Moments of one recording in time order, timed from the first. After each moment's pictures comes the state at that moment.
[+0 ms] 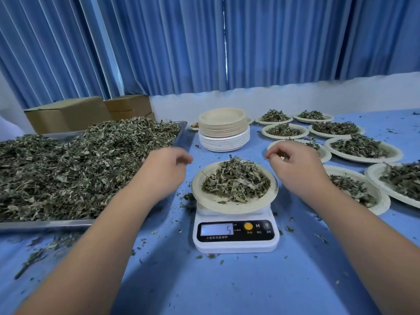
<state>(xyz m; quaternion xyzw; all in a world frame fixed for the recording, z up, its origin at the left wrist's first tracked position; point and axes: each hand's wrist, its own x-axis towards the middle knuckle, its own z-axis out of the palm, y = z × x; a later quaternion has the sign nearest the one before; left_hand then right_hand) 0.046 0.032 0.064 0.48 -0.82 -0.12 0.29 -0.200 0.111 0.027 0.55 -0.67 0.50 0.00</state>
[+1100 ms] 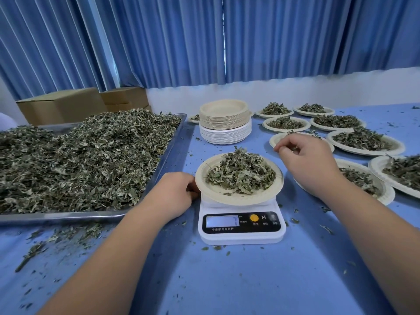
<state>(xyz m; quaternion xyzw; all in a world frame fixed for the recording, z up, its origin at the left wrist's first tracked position) 0.053 0.023 0.008 0.46 -0.87 -0.11 0.16 -0.204 0.114 0.024 0.55 -0.67 0.50 0.01</state>
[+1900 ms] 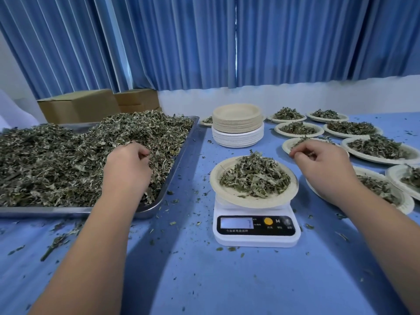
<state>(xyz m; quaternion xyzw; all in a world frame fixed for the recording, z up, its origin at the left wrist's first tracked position) 0.120 0.012 0.047 0.63 -0.67 -0.02 0.40 -0.200 0.119 0.028 0.54 -0.68 0.49 0.02</state>
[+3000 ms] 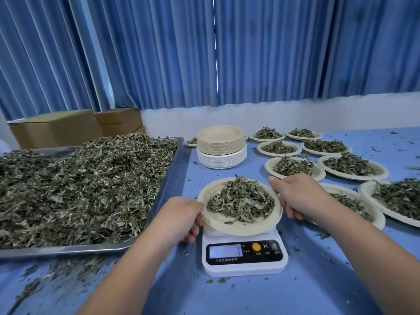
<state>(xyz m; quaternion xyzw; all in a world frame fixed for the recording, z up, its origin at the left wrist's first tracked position) 0.045 0.053 0.029 0.50 -0.64 -0.50 0.29 -0.194 0.120 0.035 0.45 -0.77 0.40 -0.21</state>
